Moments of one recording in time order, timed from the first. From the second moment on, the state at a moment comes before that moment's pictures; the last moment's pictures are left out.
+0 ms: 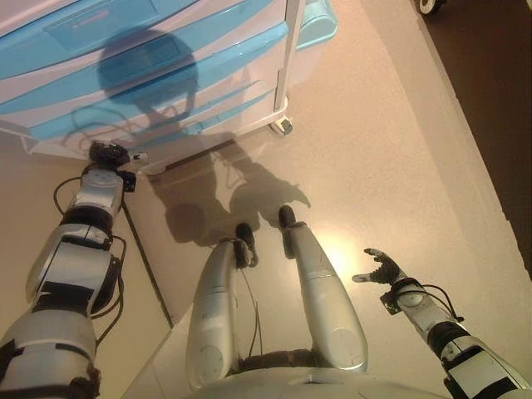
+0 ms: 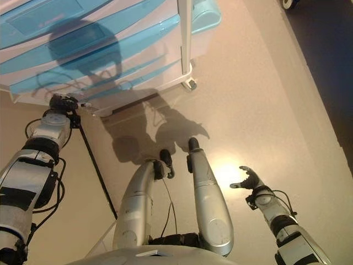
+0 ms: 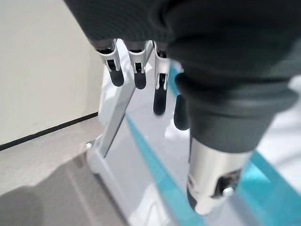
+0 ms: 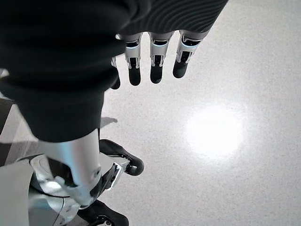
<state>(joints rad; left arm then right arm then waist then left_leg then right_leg) -0.94 0.69 -0.30 1.21 -0.35 0.06 0.30 -0.24 -0.49 0.45 0.99 0.02 -0.15 -0.10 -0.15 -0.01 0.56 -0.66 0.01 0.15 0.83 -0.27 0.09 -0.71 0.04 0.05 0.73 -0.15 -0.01</state>
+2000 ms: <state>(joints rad) -0.03 0.20 -0.17 1.21 -0.51 -0.23 -0.25 -0.03 -0.27 0.19 1.25 0.10 -0.13 0.11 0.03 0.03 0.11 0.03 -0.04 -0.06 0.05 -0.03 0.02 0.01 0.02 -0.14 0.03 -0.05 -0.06</state>
